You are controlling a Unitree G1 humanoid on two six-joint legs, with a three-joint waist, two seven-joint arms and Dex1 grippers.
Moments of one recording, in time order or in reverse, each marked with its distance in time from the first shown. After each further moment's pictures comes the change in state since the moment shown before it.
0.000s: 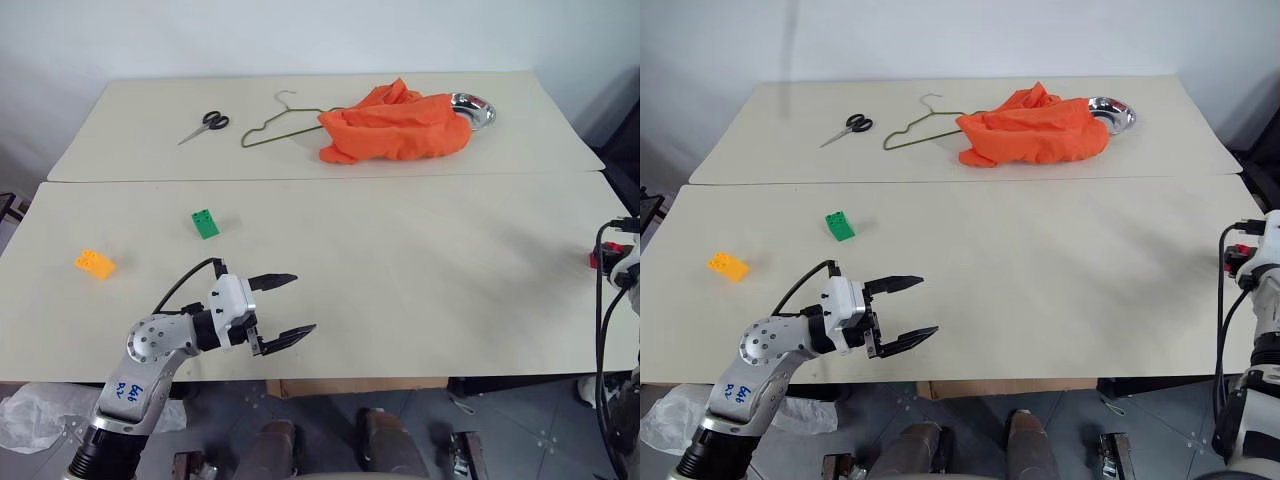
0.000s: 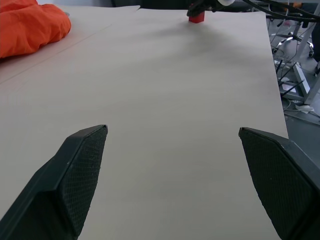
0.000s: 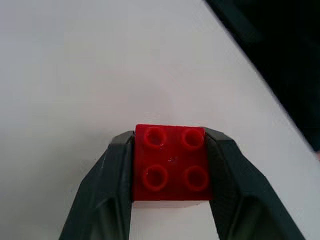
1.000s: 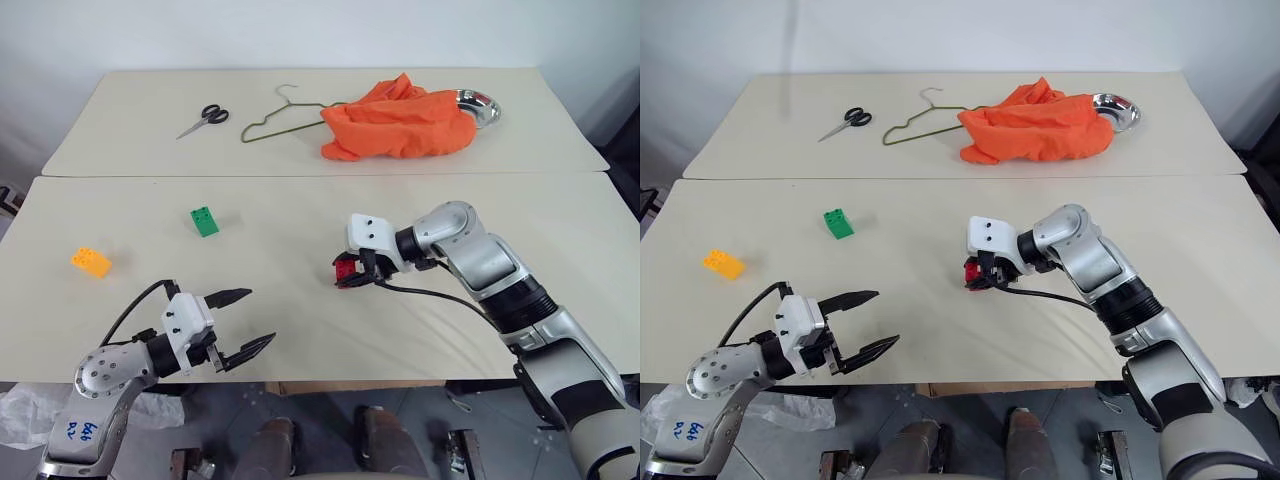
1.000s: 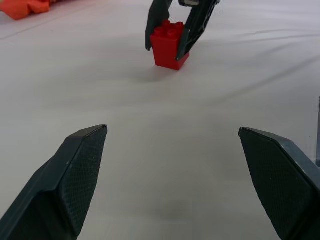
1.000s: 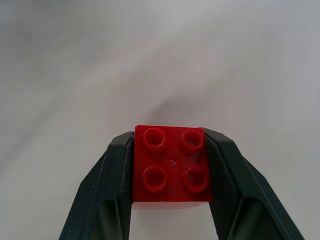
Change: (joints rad) left arm 0.235 0.061 0.190 -0.076 -0.016 0.010 0.044; right arm -0.265 0.299 0.818 -0.534 -0.183 -0.060 0.868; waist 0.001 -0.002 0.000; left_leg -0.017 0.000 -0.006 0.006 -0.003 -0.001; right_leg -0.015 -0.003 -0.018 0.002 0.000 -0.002
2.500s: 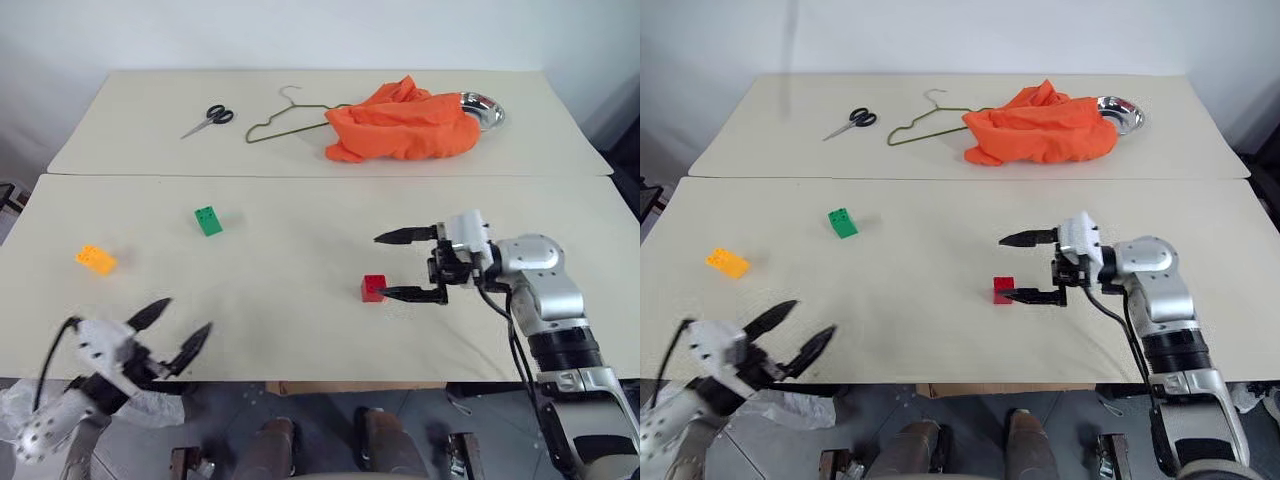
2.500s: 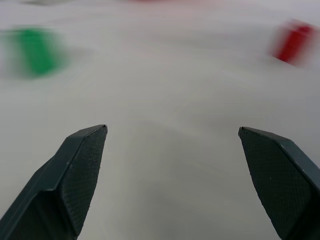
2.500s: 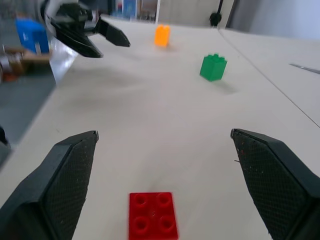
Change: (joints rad) left arm 0.276 -0.225 0.385 0.017 -0.125 -0.027 0.187; right arm 0.302 -0.045 -0.412 0.070 0.396 -0.434 0.227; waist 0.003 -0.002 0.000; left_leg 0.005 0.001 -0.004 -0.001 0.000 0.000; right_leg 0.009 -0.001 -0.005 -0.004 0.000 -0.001
